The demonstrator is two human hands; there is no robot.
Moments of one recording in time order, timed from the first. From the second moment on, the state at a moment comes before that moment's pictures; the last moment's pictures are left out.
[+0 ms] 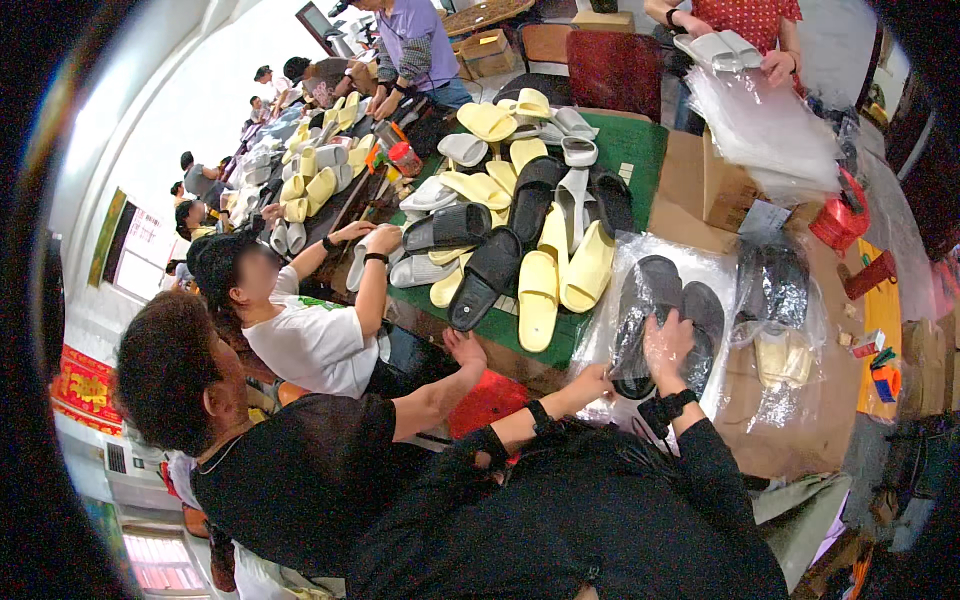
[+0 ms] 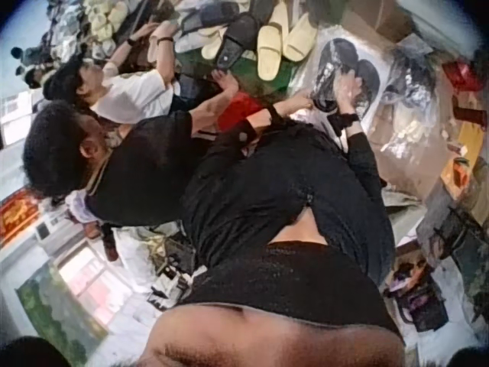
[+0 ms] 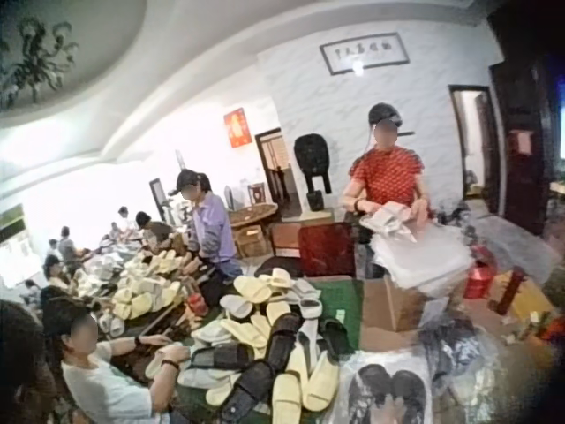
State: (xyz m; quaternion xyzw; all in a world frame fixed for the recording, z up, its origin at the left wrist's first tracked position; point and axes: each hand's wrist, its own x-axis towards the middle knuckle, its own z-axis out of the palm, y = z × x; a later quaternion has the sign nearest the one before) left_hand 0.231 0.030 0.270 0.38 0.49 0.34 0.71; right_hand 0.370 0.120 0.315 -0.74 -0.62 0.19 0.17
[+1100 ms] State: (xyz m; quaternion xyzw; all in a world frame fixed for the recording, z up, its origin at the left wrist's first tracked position) left_hand 0.227 0.025 0.209 0.29 0.55 0.30 0.72; right_hand 0.411 0.087 0.252 -0.57 -0.80 0.13 0.14
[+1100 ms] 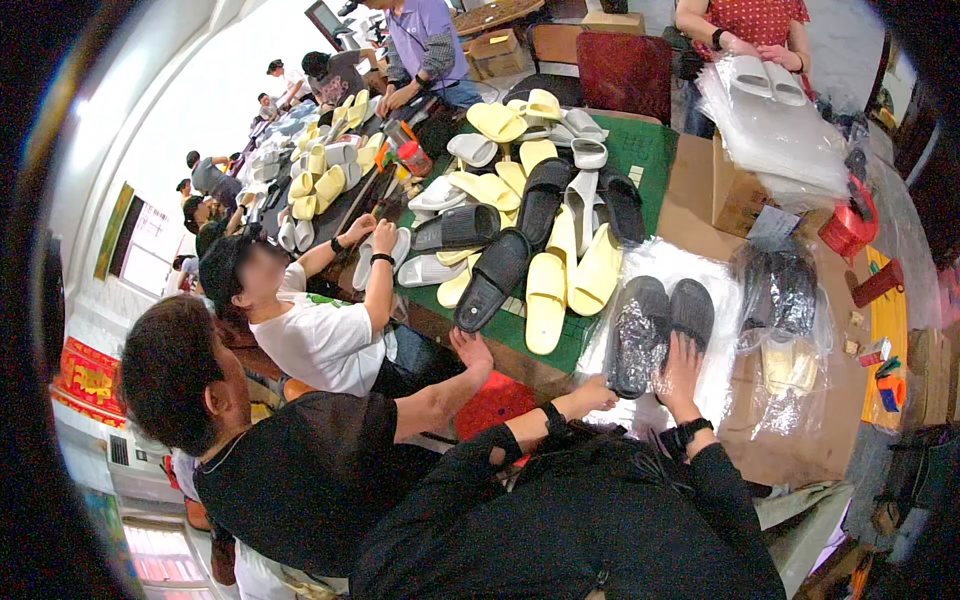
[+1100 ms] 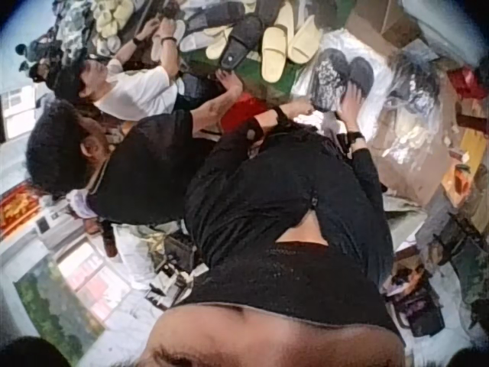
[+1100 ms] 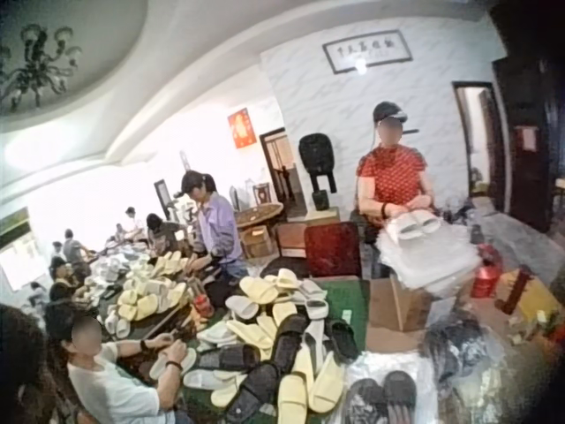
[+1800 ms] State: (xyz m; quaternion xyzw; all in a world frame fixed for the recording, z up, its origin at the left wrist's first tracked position) left_hand 0.233 0.030 0.226 0.30 0.61 0.22 0.70; right_hand 0.468 0.041 0.206 -0.60 -0.73 0.26 0.19
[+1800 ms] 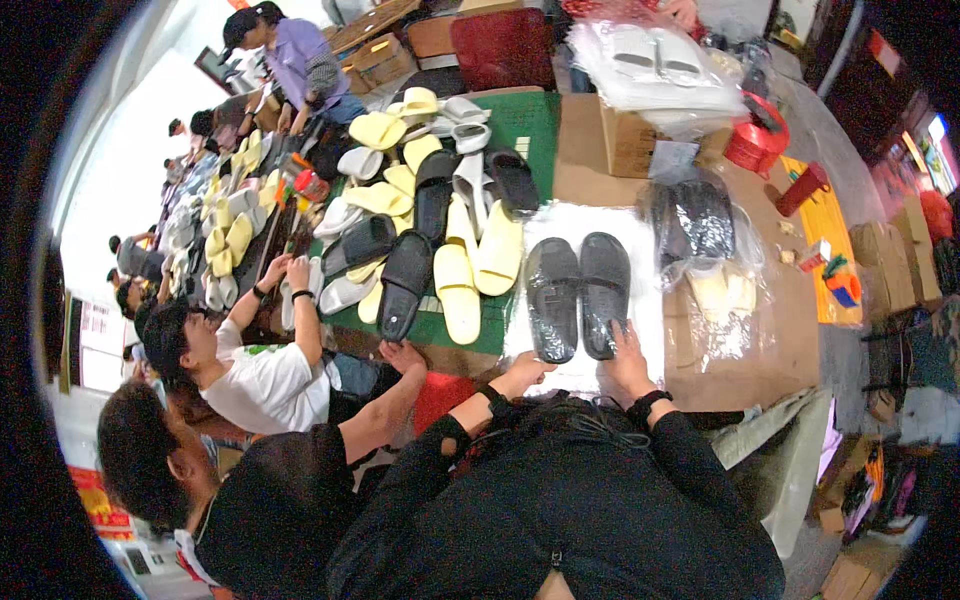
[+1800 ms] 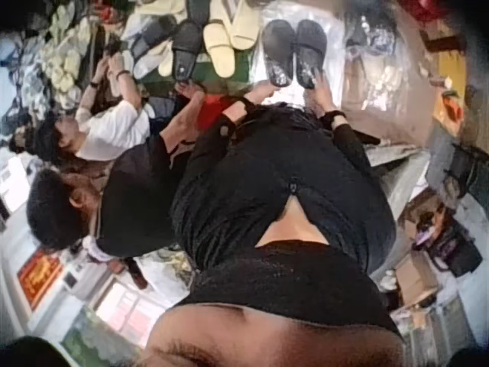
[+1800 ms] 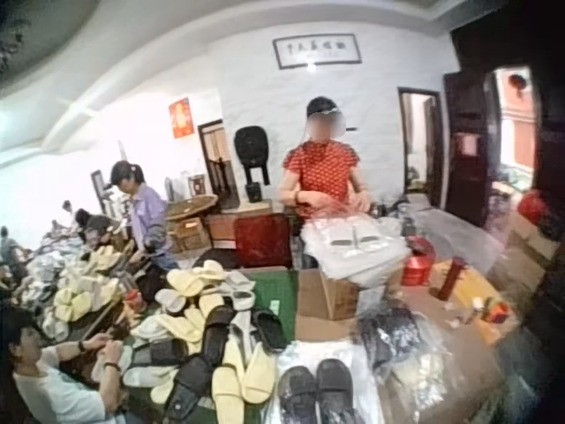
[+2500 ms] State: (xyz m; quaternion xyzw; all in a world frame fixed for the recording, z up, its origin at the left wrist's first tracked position) left_hand 0.276 0.066 0.286 0.29 0.50 0.35 0.74; right_hand 0.460 0.053 0.323 -0.53 -0.53 0.64 0.19
